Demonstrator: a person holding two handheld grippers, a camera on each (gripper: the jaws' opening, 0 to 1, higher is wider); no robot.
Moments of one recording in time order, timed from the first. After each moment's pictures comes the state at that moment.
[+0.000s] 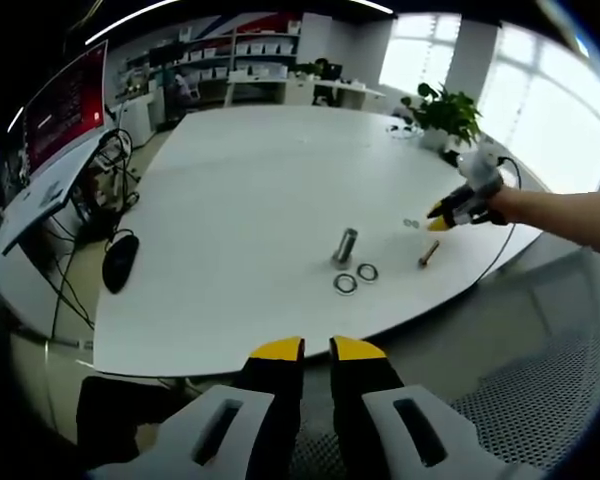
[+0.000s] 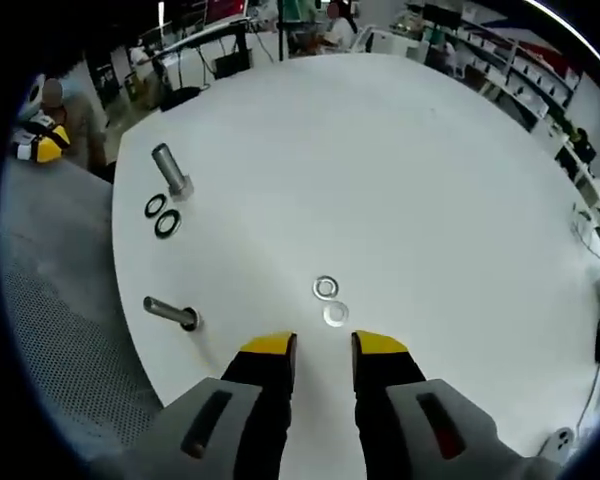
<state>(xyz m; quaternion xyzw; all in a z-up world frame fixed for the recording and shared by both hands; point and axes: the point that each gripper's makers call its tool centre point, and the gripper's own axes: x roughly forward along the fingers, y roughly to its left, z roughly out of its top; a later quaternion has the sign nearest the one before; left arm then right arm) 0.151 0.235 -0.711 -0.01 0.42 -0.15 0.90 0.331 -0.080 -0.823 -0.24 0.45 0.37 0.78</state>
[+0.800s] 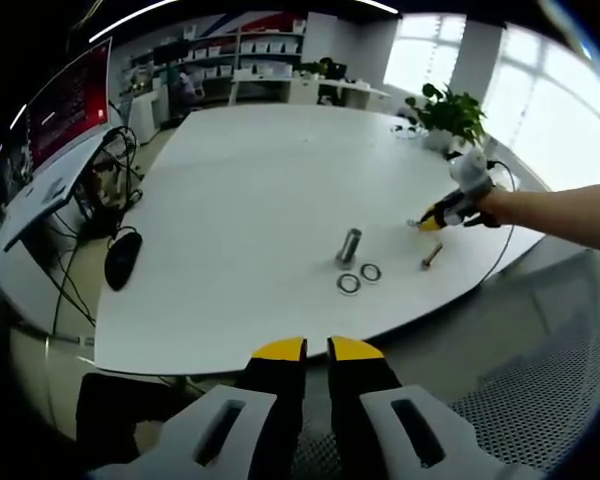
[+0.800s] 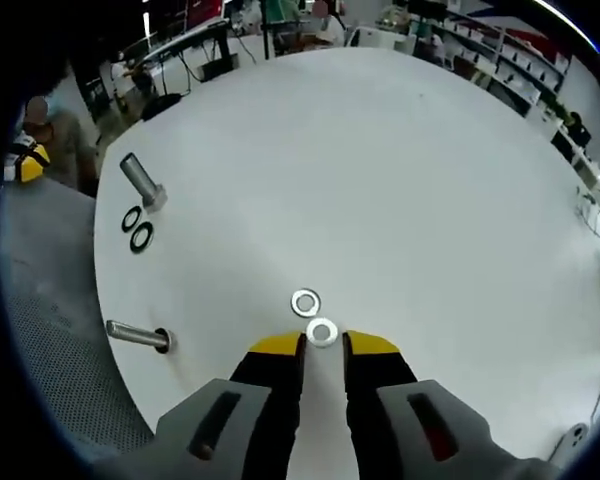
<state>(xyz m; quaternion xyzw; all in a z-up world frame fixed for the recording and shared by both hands) 0.151 0.237 -0.711 -0.02 0.42 -0.15 0.90 0.347 -0.077 -0.840 -0.21 0.46 0.36 0.79</state>
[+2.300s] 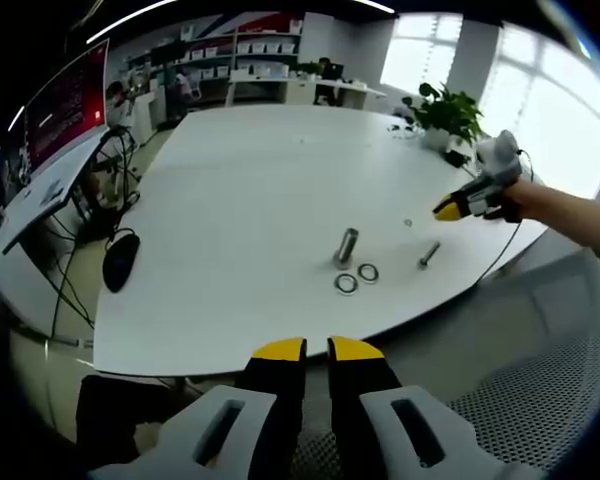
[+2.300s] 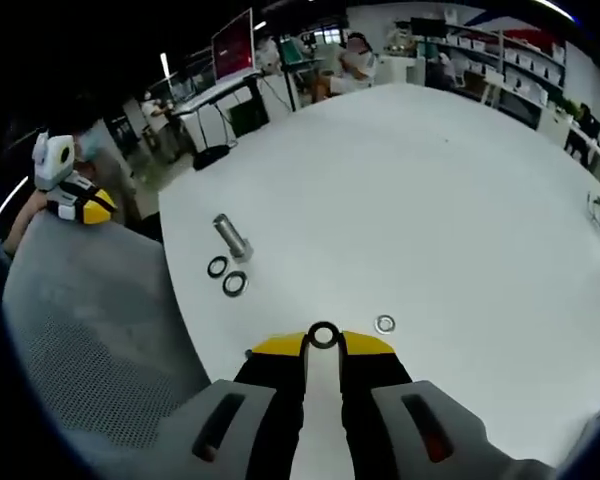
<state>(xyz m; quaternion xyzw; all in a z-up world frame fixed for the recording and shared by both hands) 0.151 0.235 -0.711 -0.01 0.41 -0.15 0.90 0.297 -0.037 -0.763 -0.12 0.42 0.42 0.79</state>
